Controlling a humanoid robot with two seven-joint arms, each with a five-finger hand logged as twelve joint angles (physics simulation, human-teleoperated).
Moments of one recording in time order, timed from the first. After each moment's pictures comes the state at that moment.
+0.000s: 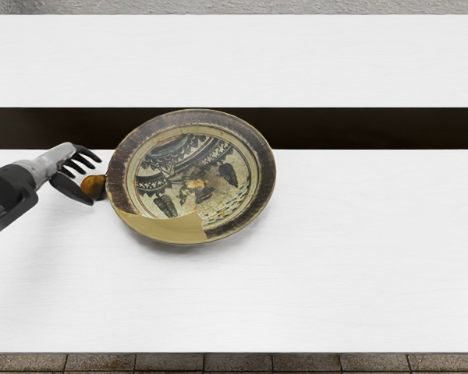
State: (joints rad) left arm -0.81 0.75 -0.36 -1.40 1.00 0.17 0.47; right arm -0.05 0.00 0.00 0.09 0.10 0.07 -0.28
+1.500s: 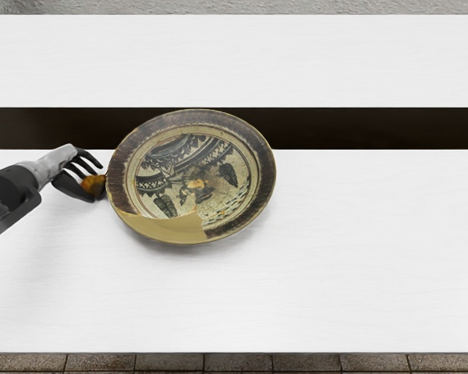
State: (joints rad) left arm -0.81 0.73 -0.36 -1.38 1.00 0.17 0.49; right arm -0.05 0.00 0.00 0.09 0.10 0.07 -0.28
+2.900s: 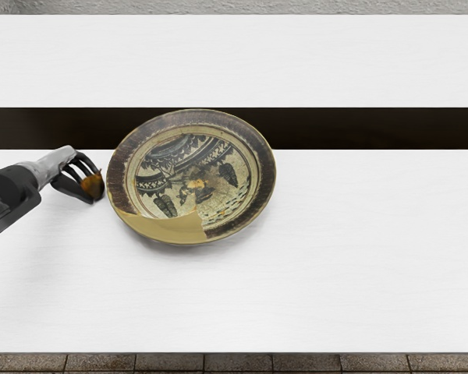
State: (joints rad) left arm -0.82 0.74 -0.36 -1.39 0.99 0.16 0.52; right arm -0.05 0.00 0.00 0.09 0.10 0.07 -0.28
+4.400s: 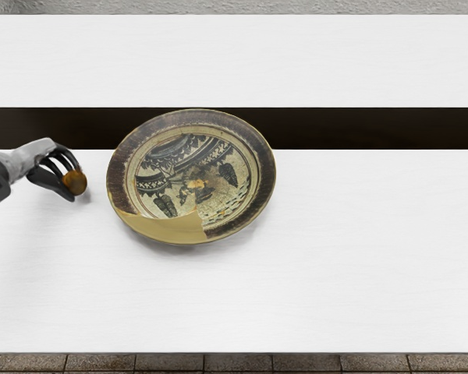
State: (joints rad) left arm -0.84 0.87 -0.39 -1.48 0.93 0.09 0.52; right arm -0.05 0.00 0.00 0.09 0.10 0.07 -0.28
